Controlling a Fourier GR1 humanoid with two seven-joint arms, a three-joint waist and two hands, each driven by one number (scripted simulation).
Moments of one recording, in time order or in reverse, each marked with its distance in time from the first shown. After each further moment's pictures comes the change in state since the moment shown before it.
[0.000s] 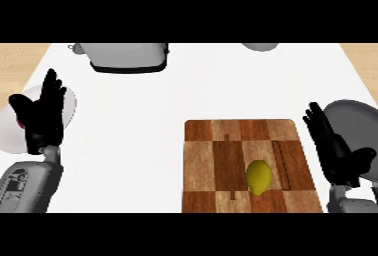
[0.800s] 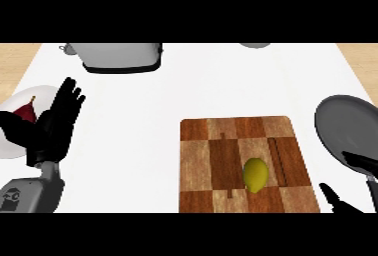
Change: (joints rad) left arm 0.100 -0.028 -0.027 -0.151 0.149 -0.185 0.027; right arm 0.408 -0.081 -0.051 -0.478 0.259 -0.143 -0.136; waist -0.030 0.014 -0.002
